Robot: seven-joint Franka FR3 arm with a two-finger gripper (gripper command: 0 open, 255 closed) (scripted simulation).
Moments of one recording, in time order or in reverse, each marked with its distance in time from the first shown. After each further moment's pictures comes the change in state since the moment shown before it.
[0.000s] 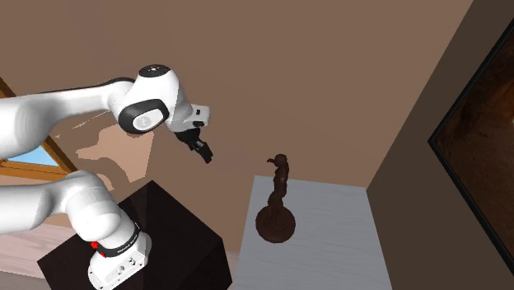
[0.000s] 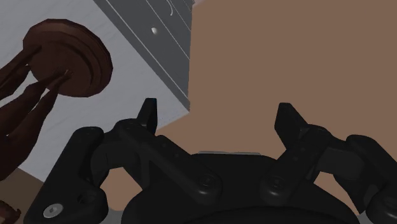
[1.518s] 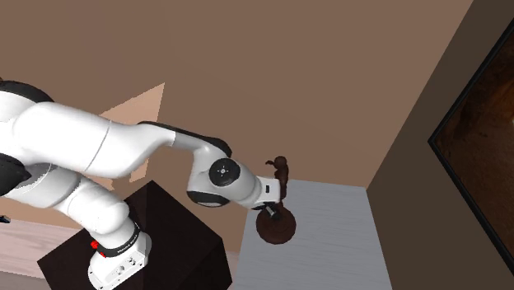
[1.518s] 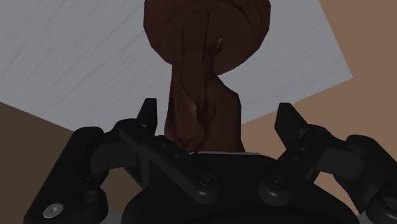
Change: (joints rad) arm 0.315 0.585 -0.858 0.137 0.296 0.737 -0.678
